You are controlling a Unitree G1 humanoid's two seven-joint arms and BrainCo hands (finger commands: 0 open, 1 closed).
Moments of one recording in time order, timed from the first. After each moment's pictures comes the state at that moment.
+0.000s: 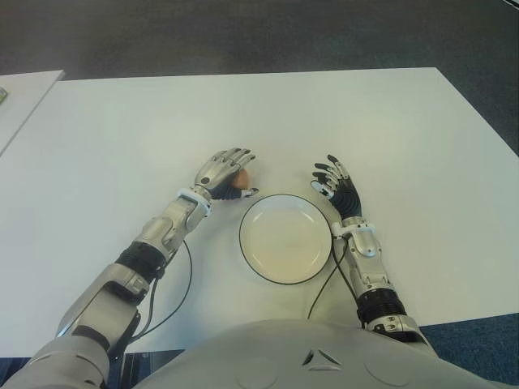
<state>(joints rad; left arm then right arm) -0.30 0.47 -0.51 0.49 0.90 -0.20 0.24 -0.04 -0.04 -0.01 0.48 0.01 -0.39 0.07</state>
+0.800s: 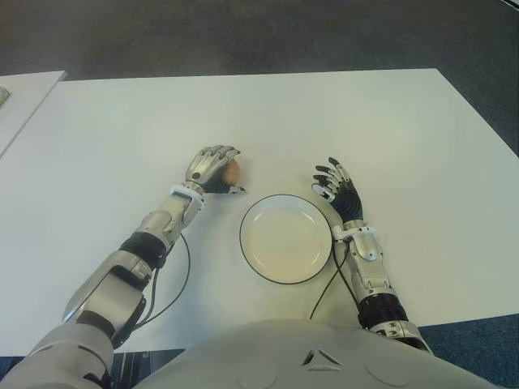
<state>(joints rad) -0.40 0.45 -0.56 0.72 0.90 -0.17 0.42 0.00 -0.04 0.00 0.44 0.01 -0.37 0.08</state>
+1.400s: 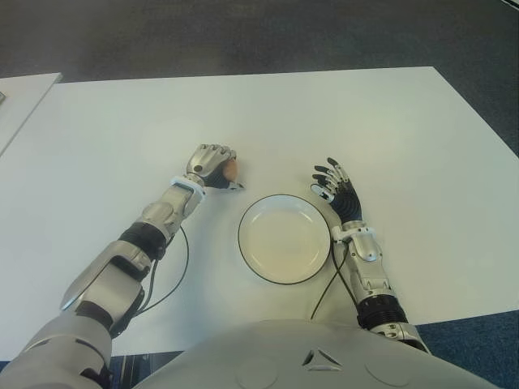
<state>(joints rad) -0.45 0.49 -0.60 0.69 0.90 -0.13 0.31 0.00 -0.04 -0.01 0.42 0.01 -0.36 0.08</state>
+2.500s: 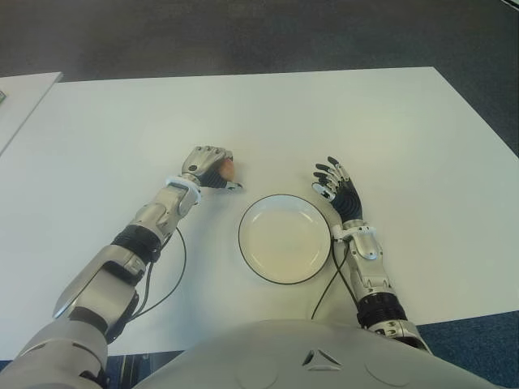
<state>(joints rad) -0.41 0.50 -0.55 0.63 0.80 -0.15 0.22 -0.01 -0.03 -0.02 0.44 0.03 -0.37 0.09</state>
